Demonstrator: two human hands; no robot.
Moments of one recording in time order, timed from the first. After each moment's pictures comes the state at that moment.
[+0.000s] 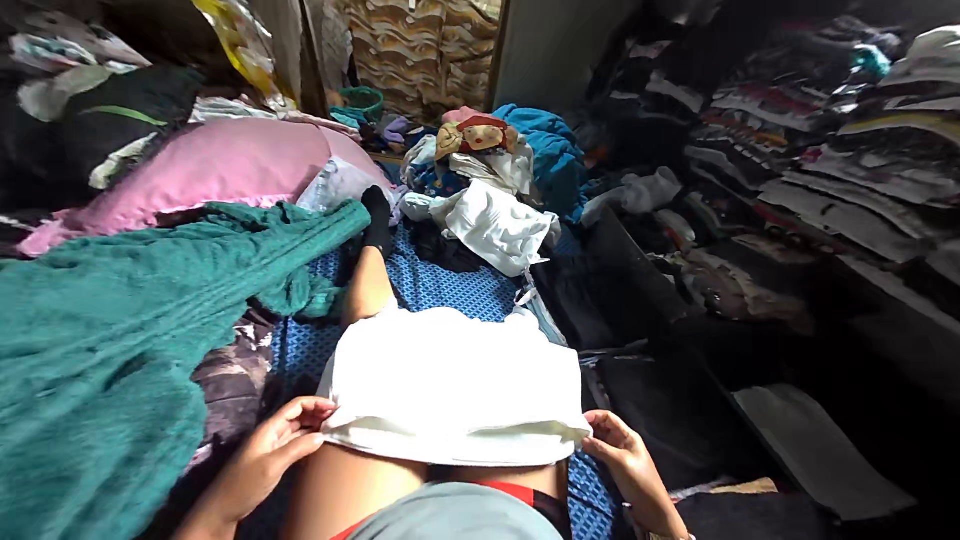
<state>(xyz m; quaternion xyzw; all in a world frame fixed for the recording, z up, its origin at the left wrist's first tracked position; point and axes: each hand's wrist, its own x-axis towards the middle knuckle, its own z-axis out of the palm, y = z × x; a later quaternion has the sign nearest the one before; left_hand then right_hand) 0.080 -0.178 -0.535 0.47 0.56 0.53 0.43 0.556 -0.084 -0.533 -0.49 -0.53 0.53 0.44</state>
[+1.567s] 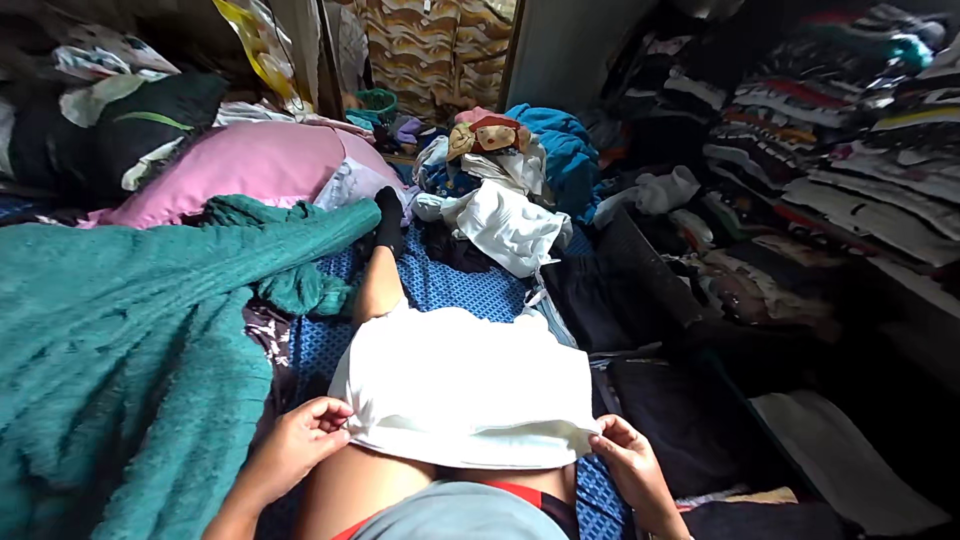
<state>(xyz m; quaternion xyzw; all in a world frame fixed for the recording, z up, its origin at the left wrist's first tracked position) 0.092 -0.171 -0.531 0.51 0.64 0.44 0.37 0.555 -0.081 -0.545 -0.43 -0.49 0.57 0.51</state>
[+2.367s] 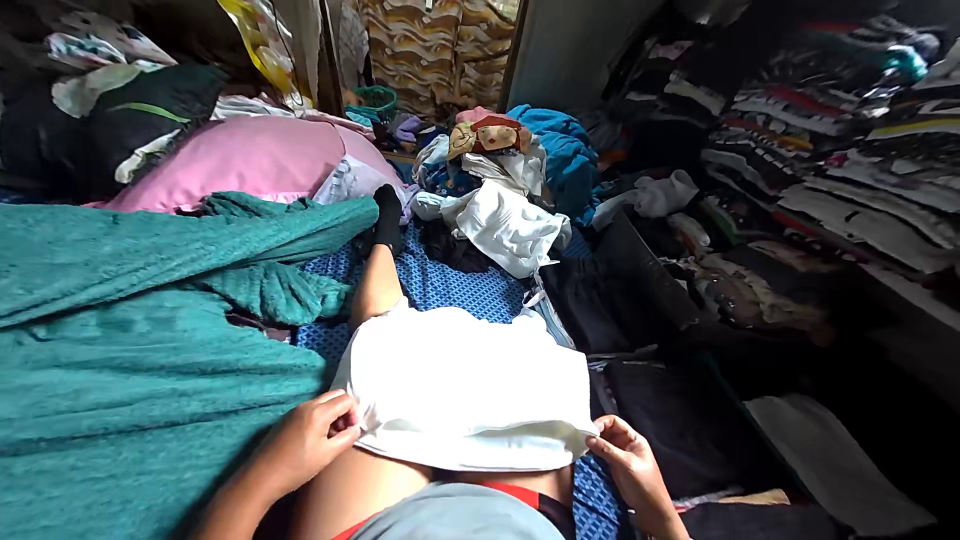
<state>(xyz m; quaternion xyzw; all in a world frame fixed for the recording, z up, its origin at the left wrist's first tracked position) 0.095 -0.155 -0.522 0.71 0.61 0.31 0.18 0.554 -0.081 -0.538 -0.44 -0.51 0.55 0.50</state>
